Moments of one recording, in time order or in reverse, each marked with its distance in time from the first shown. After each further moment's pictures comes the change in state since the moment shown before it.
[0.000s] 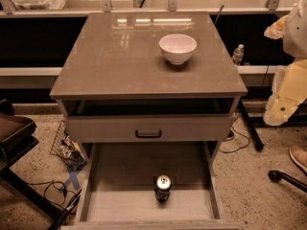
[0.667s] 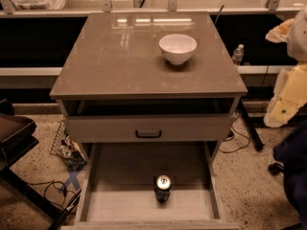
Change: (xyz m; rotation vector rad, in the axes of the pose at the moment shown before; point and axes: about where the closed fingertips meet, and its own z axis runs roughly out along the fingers) arm 0.006 -0.001 0.005 -0.006 -0.056 0.021
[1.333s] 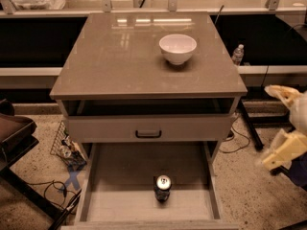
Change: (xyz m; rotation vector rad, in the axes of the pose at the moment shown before) arm 0.056 0.035 0.101 0.010 -0.398 0.092
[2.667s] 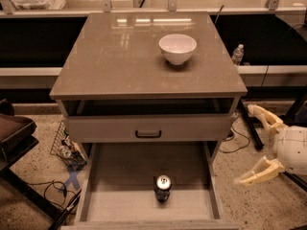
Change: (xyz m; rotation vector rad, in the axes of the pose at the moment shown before) arm 0.004 0.033 0.049 0.035 -0.470 -0.034
